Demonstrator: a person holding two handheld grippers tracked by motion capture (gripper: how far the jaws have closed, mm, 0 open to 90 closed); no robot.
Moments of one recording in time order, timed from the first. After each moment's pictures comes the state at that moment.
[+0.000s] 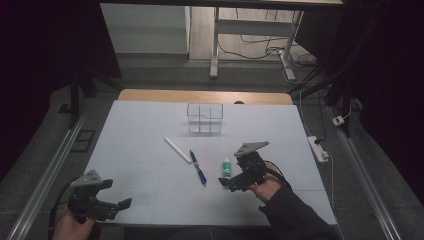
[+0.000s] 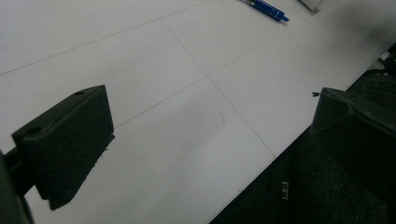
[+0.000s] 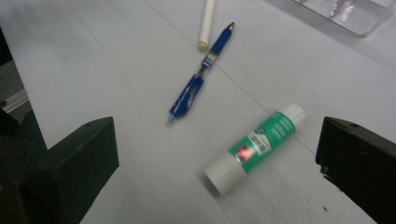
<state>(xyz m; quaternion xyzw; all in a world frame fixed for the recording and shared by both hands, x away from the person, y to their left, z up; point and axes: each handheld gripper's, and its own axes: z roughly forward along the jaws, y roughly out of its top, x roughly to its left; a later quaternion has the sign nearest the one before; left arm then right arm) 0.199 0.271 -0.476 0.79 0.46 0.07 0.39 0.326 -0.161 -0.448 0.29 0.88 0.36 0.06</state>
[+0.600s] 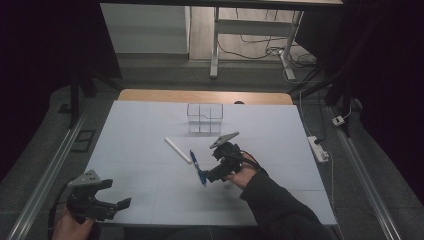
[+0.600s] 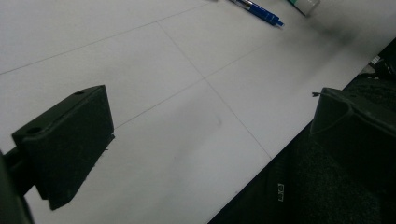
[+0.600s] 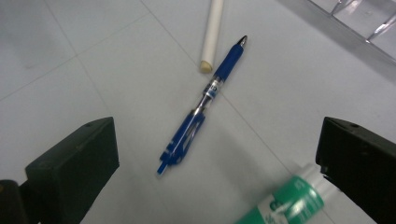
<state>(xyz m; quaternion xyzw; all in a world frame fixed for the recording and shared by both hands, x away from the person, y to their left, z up) 0.199 0.273 -0.476 0.79 0.46 0.07 0.40 0.361 -0.101 -0.466 0.27 0.91 0.31 0.07</state>
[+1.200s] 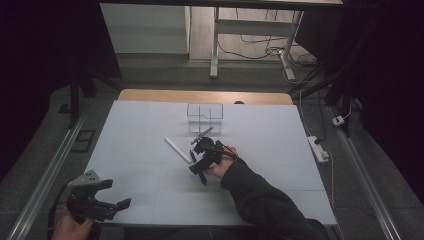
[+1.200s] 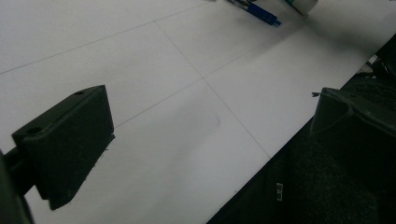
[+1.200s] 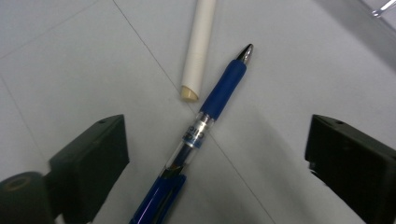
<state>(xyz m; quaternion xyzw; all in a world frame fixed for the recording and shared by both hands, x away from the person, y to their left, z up) 0.199 0.274 -0.476 0.79 0.45 0.07 0.40 0.398 -0.047 -0.503 0.27 0.93 0.24 0.07</state>
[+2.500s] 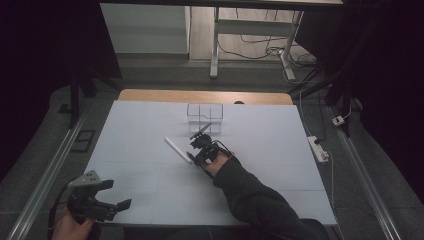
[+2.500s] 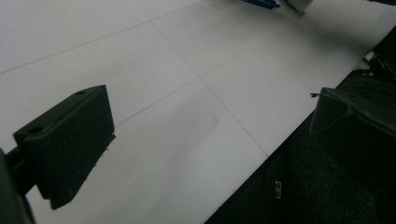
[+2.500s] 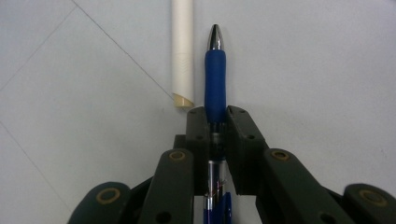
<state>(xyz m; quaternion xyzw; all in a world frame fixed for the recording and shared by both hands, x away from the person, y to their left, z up) 0.199 0.273 -0.476 0.79 0.45 0.06 0.40 0.410 -0.037 -0.506 0.37 0.91 0.20 0.03</state>
